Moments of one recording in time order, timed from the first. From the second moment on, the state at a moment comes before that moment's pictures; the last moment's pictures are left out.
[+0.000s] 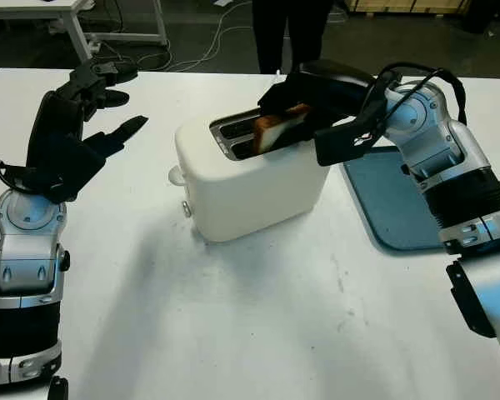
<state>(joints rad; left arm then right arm) -0.37 0.44 0.17 -0.14 0.08 0.10 -0.19 -1.01 -0.51 0.34 0.55 -0.40 -0.42 0.59</state>
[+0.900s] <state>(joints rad) -0.37 0.44 0.17 -0.14 0.08 0.09 -0.19 -1.18 -0.42 -0.21 0.88 0.18 -0.38 0.39</state>
